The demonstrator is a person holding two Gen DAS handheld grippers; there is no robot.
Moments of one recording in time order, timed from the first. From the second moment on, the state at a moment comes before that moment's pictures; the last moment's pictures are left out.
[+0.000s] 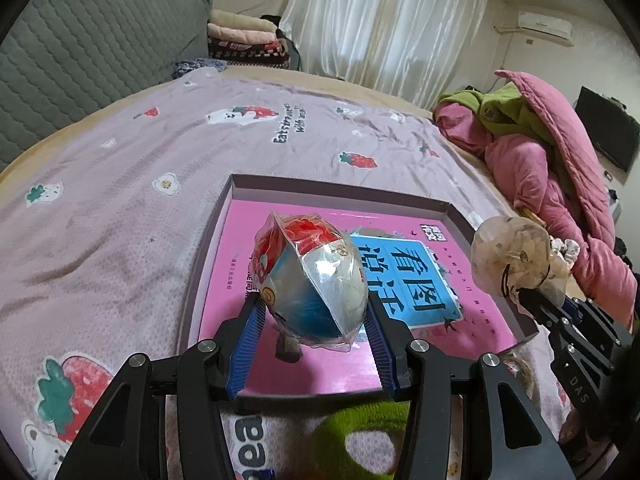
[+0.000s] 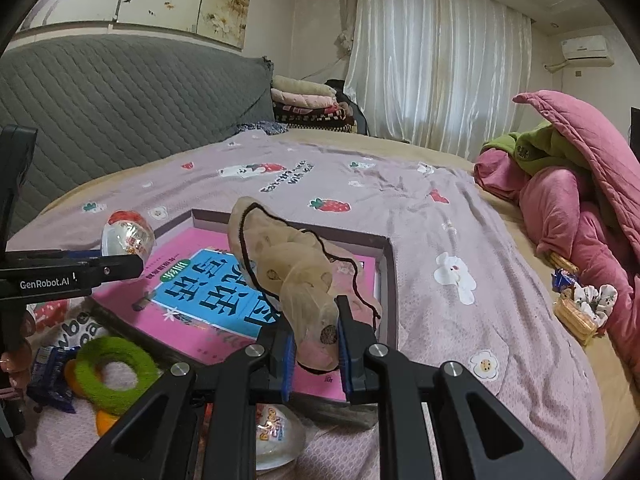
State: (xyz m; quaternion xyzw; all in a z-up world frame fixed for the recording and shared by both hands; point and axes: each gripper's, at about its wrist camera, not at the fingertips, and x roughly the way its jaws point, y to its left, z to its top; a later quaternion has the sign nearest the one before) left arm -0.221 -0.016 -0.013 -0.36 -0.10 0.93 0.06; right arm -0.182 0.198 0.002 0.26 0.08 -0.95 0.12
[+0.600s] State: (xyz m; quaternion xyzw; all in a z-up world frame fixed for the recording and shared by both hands) left arm -0.246 -0.005 -0.035 -0.40 -0.06 0.91 0.05; right arm -0.209 0.203 -0.021 0.32 0.07 -0.94 0.11
